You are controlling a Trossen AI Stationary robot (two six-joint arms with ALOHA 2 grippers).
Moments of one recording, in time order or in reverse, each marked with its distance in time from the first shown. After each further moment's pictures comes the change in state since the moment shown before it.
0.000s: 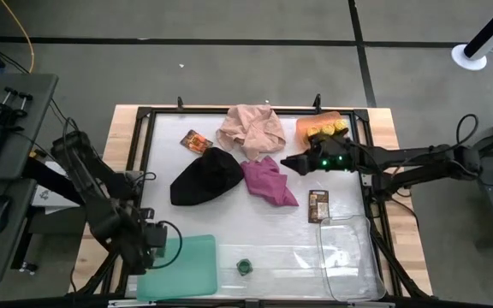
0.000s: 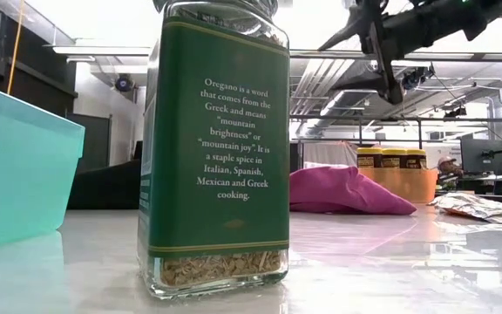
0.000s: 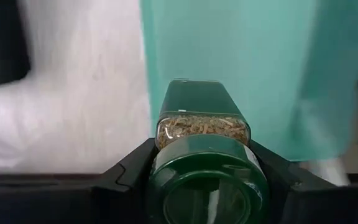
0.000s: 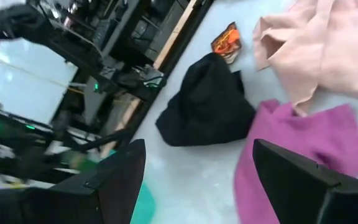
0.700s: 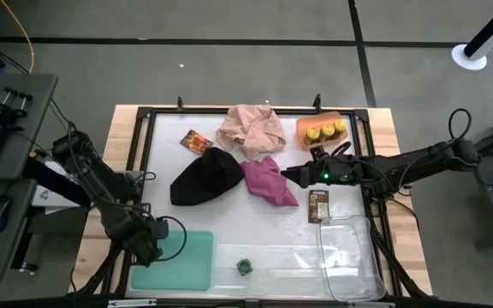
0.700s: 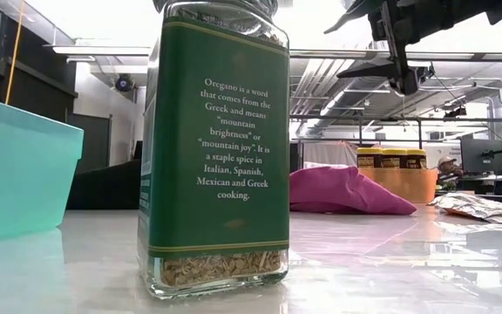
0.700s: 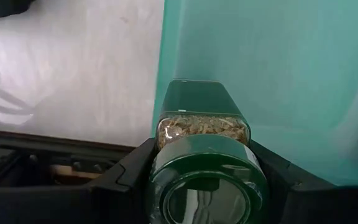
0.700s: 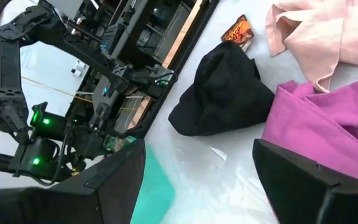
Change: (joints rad) left arm 0.039 0.003 -0.203 0.024 0.100 -0.033; right arm 0.211 0.000 0.000 0.010 0.222 0.103
